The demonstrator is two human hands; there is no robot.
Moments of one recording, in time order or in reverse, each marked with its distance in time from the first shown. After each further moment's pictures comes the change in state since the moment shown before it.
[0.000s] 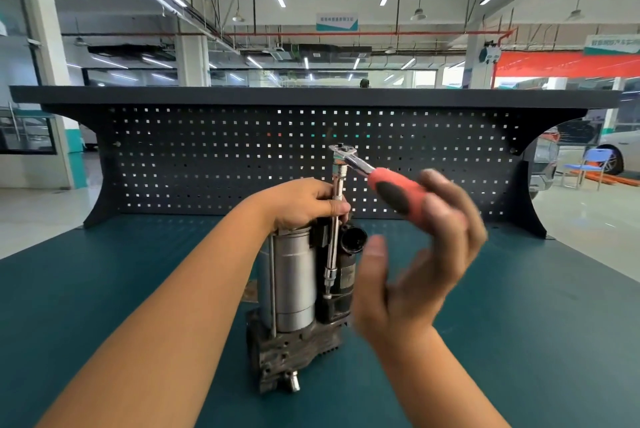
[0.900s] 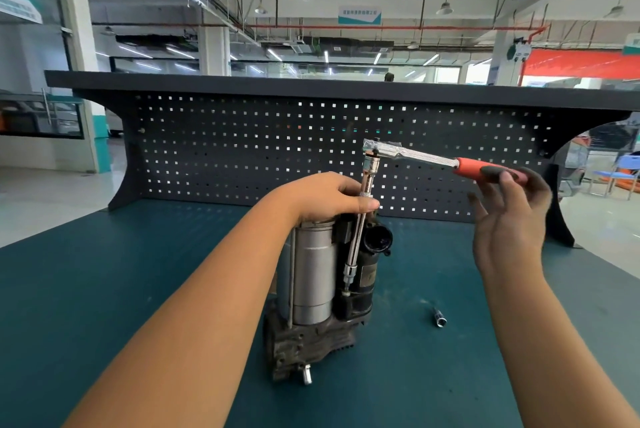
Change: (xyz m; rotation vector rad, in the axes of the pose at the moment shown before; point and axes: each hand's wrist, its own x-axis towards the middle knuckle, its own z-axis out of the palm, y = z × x) left_hand -0.002 -0.002 0.001 -0.002 0.017 -0.051; right_hand 0.015 0.126 -0.042 0.435 0.218 1.227
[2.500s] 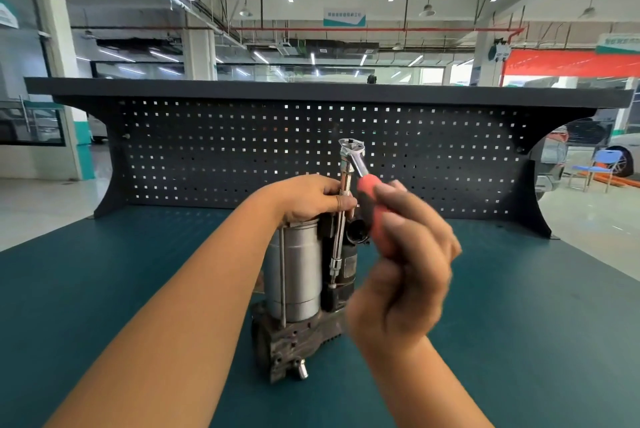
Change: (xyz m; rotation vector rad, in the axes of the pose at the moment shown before) left_hand 0.001 0.005 0.001 0.001 0.021 -0.009; right_hand -0.141 -0.004 0.062 -0.399 -0.212 -1.263
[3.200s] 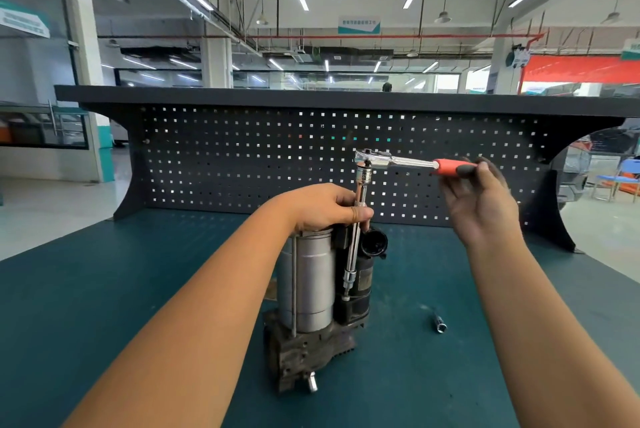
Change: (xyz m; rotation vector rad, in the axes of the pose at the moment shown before) left_hand -0.006 -0.005 -0.003 -0.026 -0.062 0.043; right_hand 0.034 0.158 -0.018 0.679 0.299 1.491
